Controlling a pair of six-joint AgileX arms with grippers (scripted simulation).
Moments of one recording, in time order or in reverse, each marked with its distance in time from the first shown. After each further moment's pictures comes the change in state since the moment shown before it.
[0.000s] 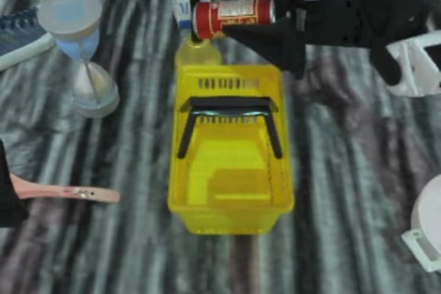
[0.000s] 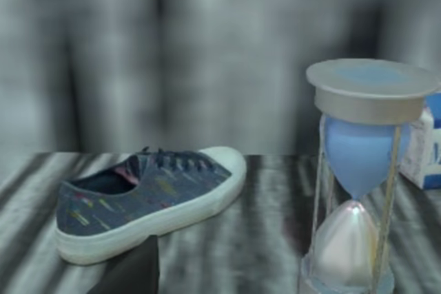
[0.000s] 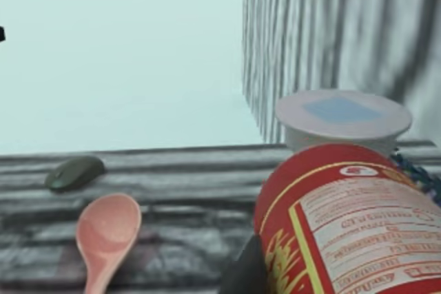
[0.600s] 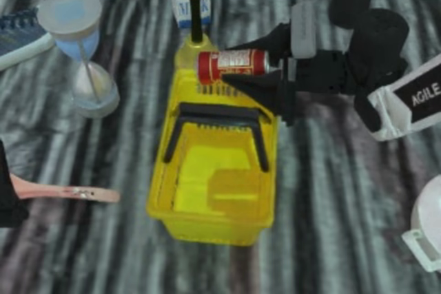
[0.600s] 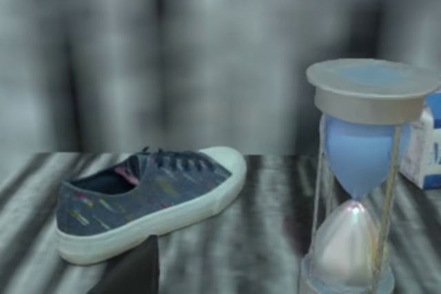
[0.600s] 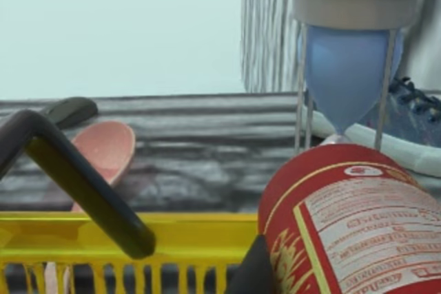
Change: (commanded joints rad) left arm 0.000 0.000 0.000 0.000 0.000 0.000; right arm 0.008 0.215 -0.053 0.268 0.005 -0.005
